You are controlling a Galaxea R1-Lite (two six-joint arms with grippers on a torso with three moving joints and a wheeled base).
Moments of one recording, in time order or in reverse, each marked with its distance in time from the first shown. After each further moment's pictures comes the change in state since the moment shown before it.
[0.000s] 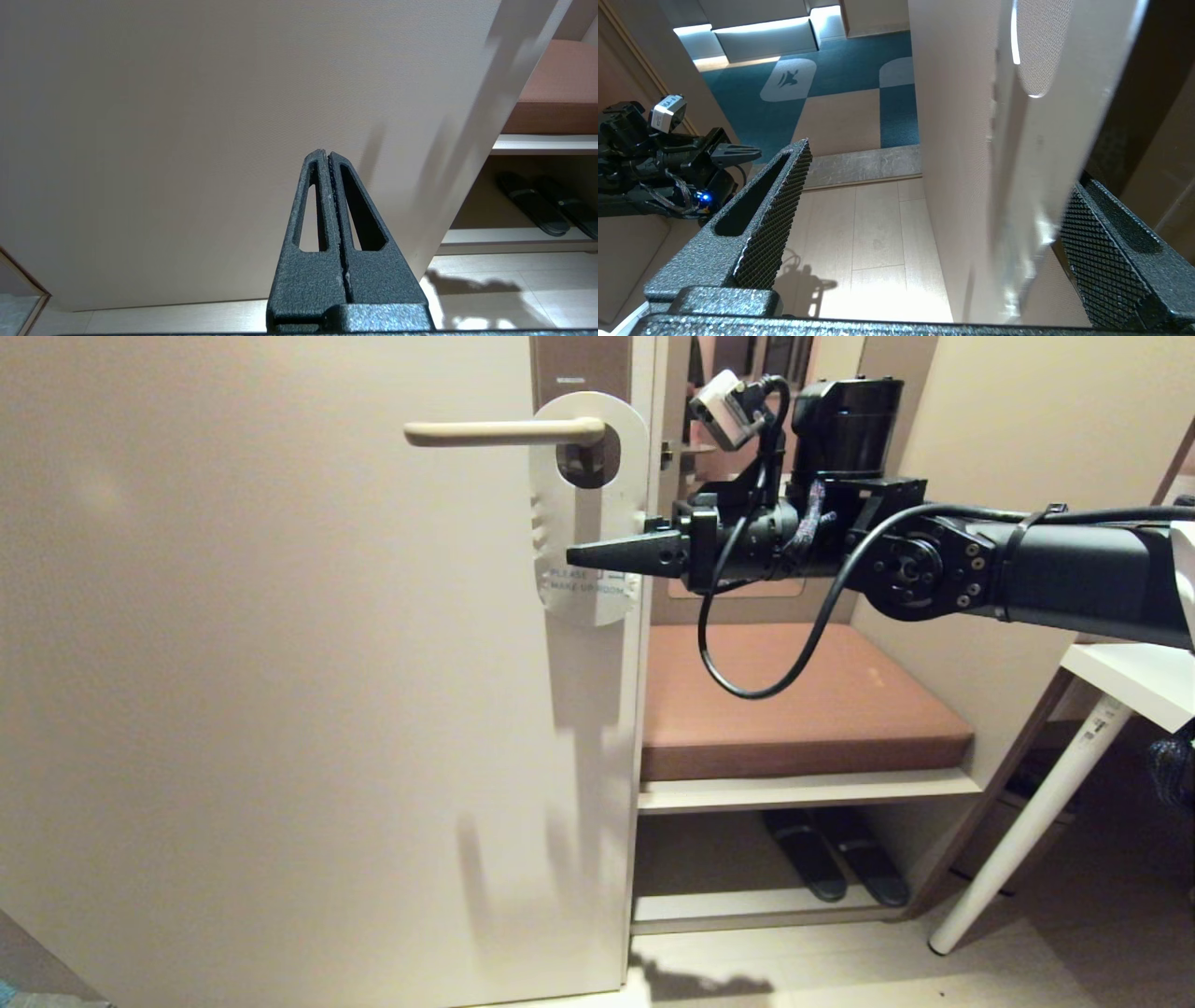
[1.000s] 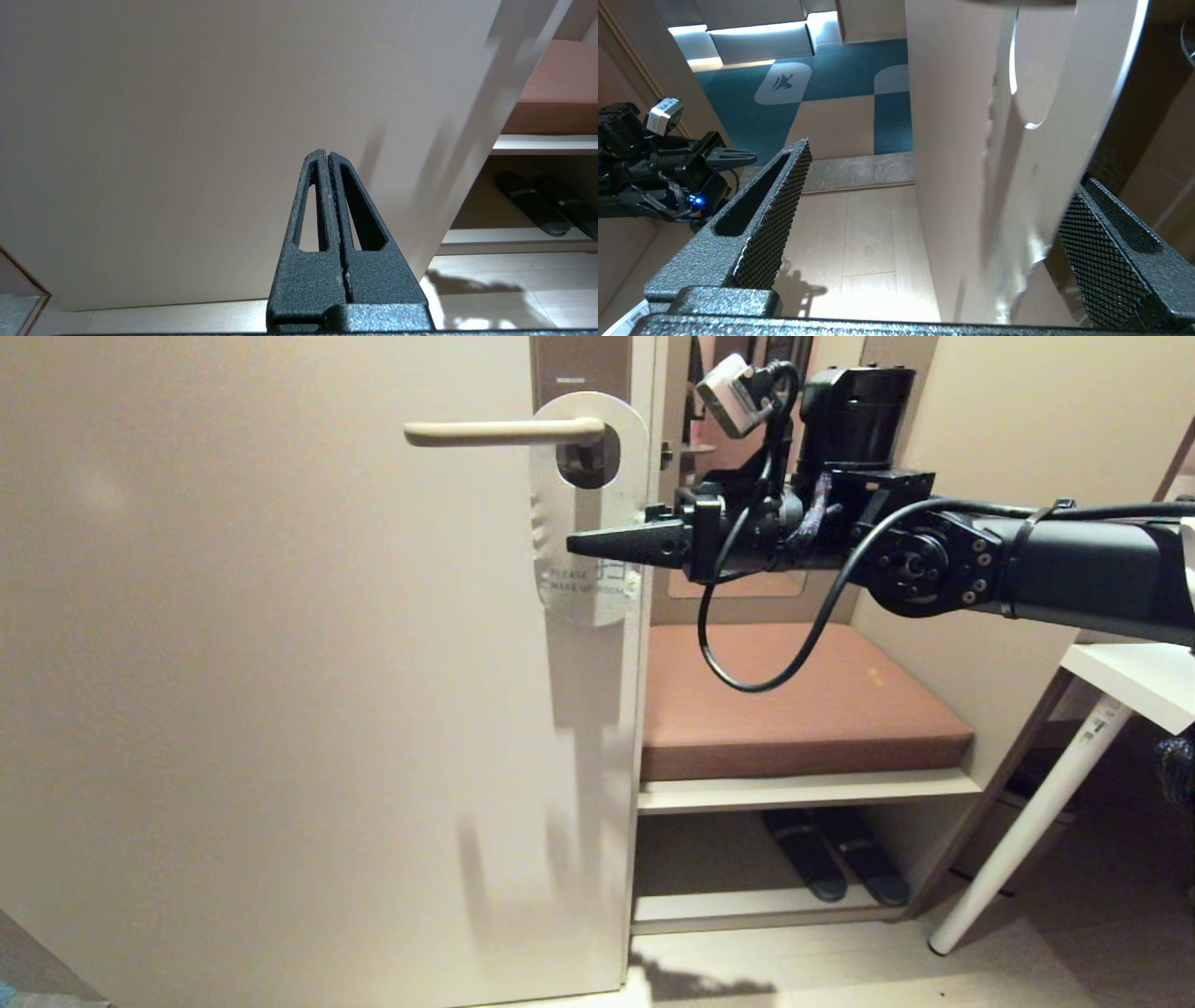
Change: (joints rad) left arm 0.000 0.000 0.000 0.000 0.000 0.000; right arm 0.000 -0.006 -0.006 -0.031 -0.005 0.000
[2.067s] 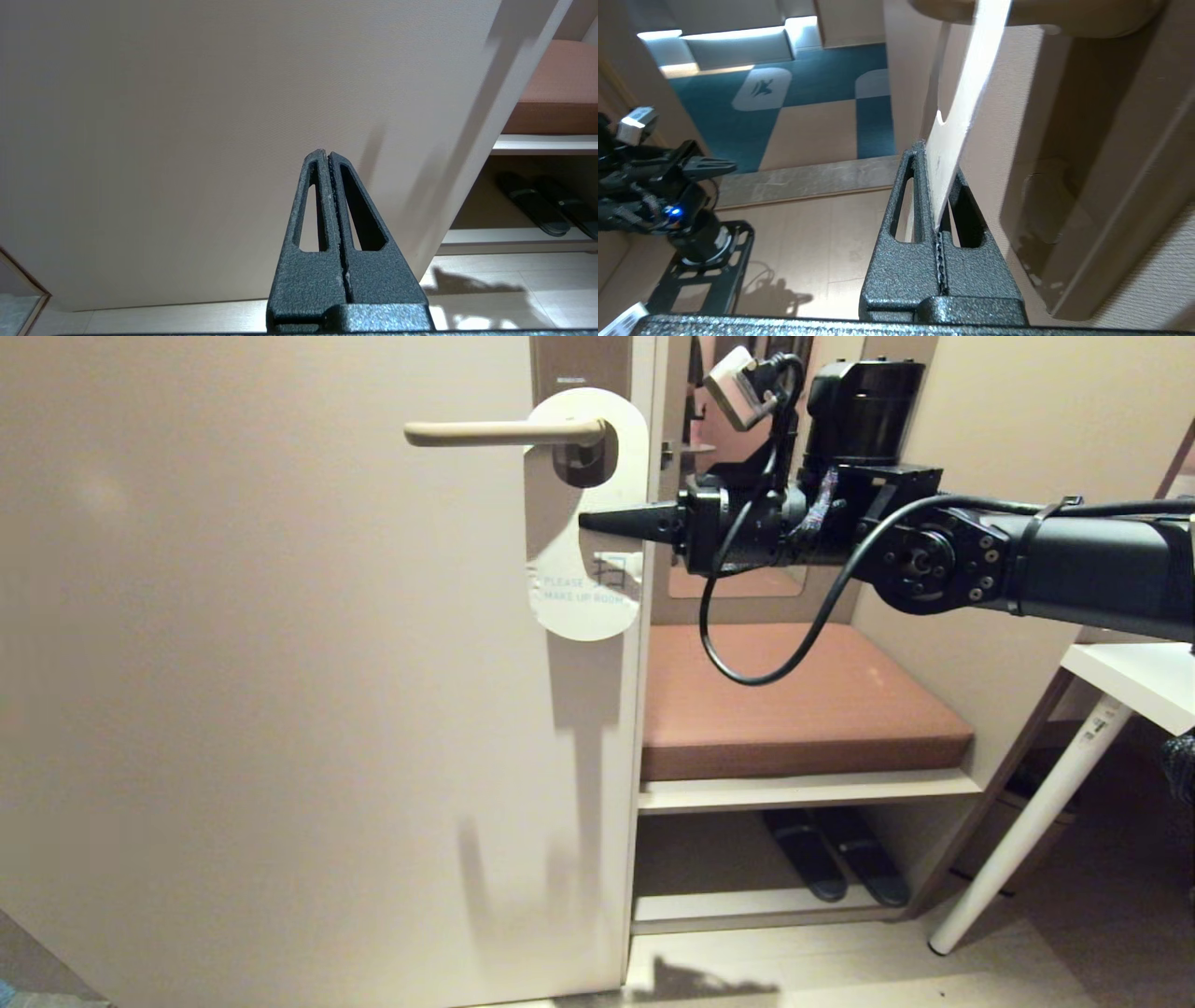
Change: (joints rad) left arm 0.000 0.000 0.000 0.000 0.000 0.000; right arm -0.001 -0.006 0.000 -0.007 -0.059 -0.002
